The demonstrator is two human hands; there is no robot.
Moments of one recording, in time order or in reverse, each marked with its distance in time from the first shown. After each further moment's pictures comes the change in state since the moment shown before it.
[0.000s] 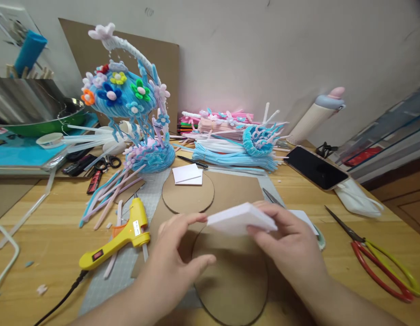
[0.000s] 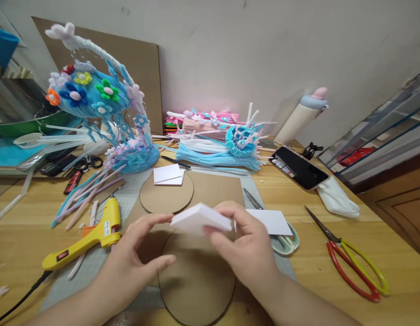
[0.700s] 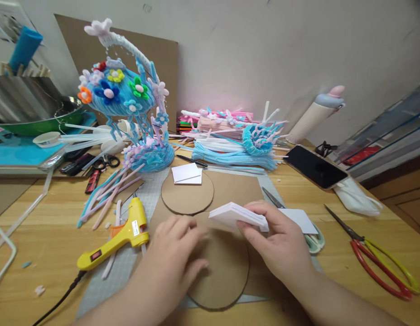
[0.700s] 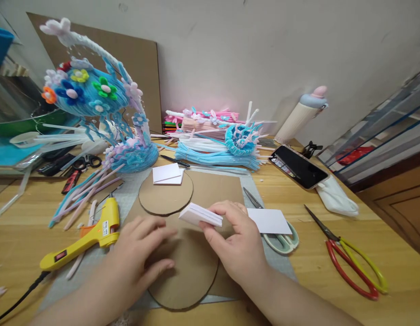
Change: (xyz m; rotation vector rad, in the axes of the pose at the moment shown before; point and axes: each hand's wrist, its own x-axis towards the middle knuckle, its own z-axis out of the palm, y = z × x) left_hand 0.000 0.004 -0.009 0.586 -0.247 0.161; right_hand 0.002 0.006 0.005 -0.241 -0.005 -0.064
